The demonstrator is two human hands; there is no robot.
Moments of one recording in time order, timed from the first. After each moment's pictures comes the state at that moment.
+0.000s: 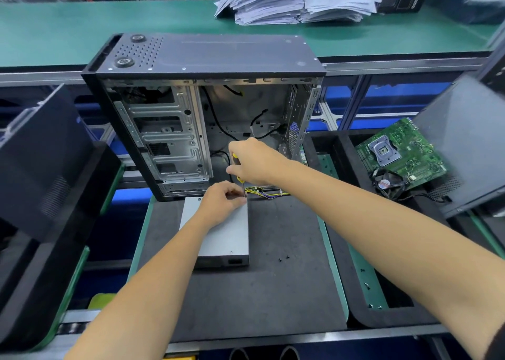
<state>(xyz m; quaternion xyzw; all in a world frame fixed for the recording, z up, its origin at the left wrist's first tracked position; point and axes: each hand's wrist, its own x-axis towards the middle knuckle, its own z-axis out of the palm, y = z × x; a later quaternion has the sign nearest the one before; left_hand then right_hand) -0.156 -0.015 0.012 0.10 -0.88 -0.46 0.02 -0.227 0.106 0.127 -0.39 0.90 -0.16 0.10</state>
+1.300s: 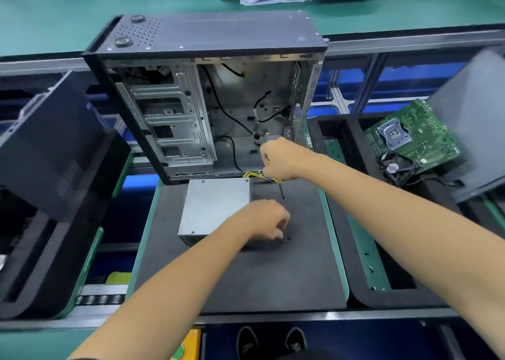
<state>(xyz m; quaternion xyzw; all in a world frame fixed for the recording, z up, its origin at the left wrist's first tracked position) -0.132 0.075 0.022 -0.19 -0.96 -0.11 -0.19 -0.229 0.154 0.106 -0.35 0.92 -0.07 0.18</state>
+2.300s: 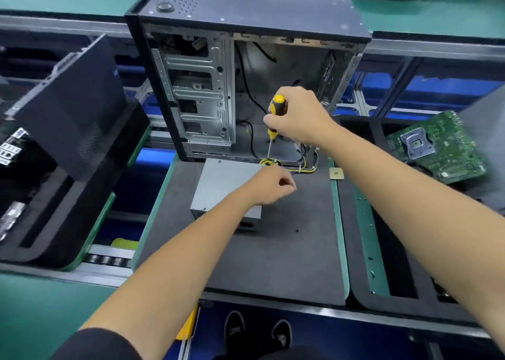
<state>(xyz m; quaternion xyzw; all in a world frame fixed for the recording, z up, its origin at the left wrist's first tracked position) -0.137 0.056 0.040 0.00 -0.91 -0.40 -0.09 -0.222 0.135 0.154 -0.34 0.88 -0.33 0.04</state>
